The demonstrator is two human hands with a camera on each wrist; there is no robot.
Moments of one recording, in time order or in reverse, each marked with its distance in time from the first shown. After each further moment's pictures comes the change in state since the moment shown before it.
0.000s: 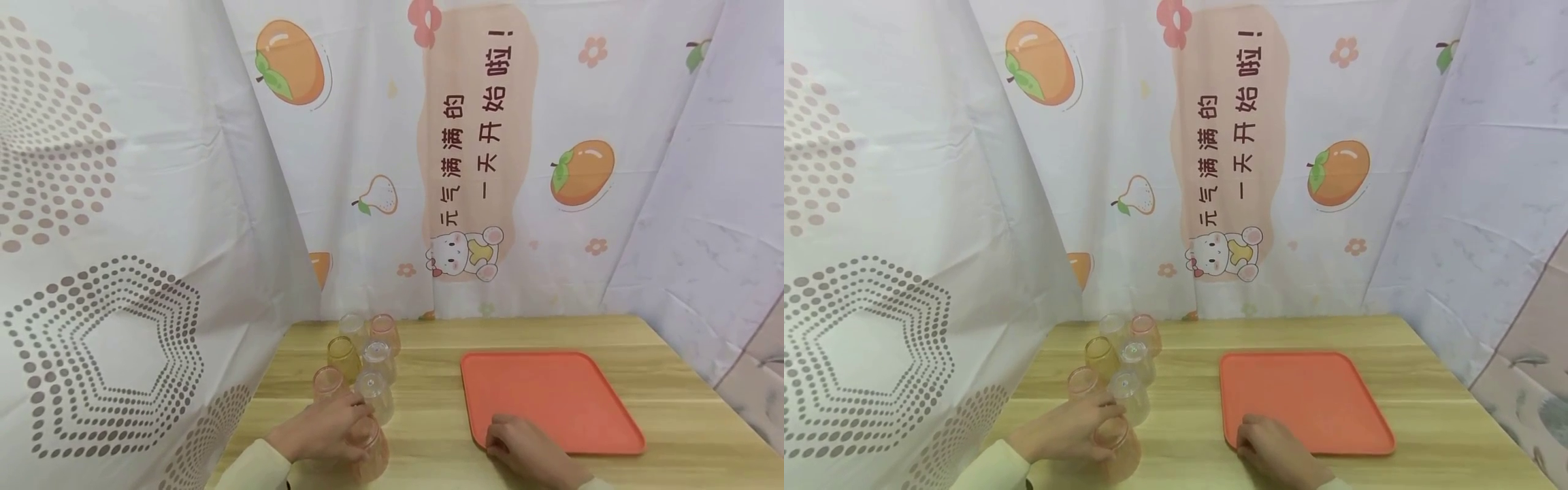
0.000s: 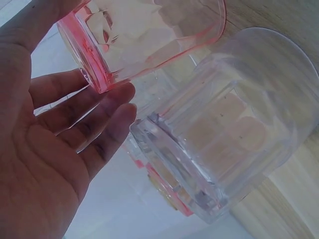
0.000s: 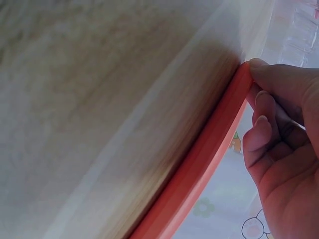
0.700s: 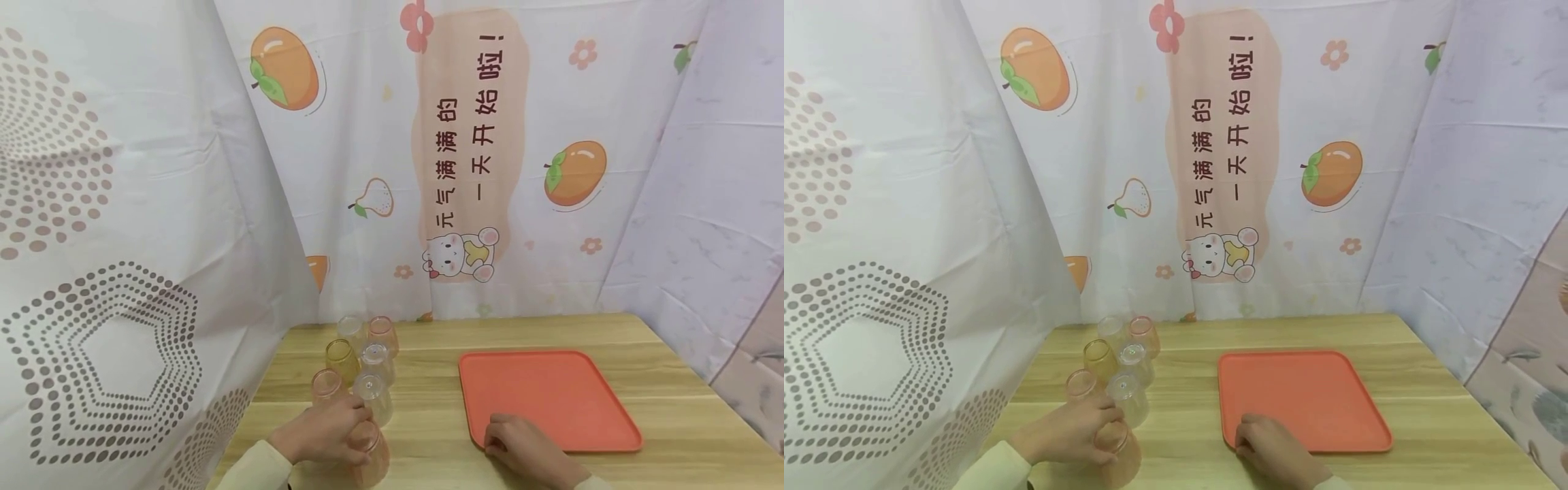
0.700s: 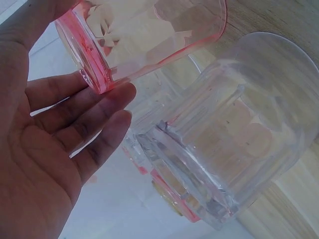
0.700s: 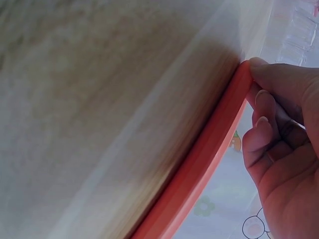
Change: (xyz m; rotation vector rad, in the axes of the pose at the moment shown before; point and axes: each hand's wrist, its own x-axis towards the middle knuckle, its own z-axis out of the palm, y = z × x) left_hand 0.004 0.006 -0.008 -0.009 -0.028 0.036; right_hand 0.000 -0.001 -0.001 -0.001 0.002 0.017
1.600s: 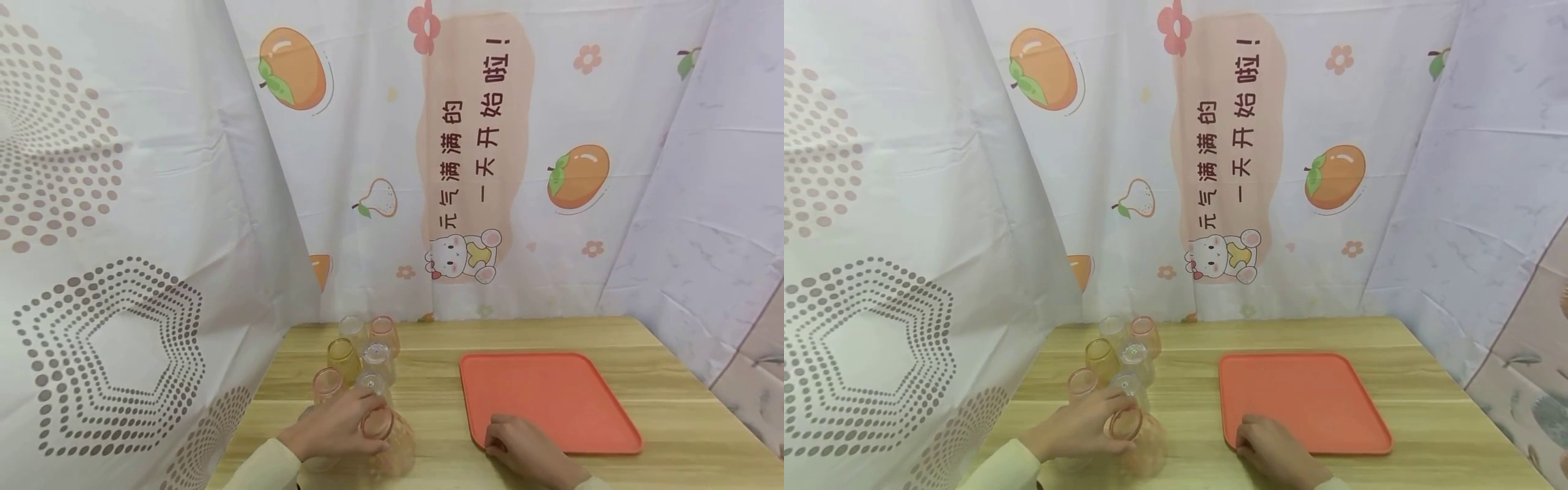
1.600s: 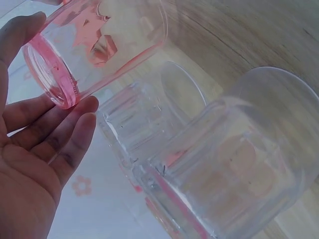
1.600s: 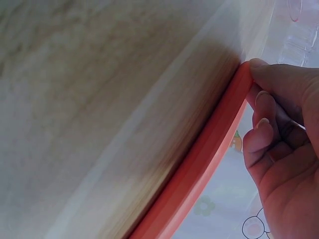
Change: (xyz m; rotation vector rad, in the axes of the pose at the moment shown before) left_hand 0.009 0.004 0.011 -0.101 0.229 0.020; right_hand 0.002 -0.002 -0.001 -0.046 0.027 -0.040
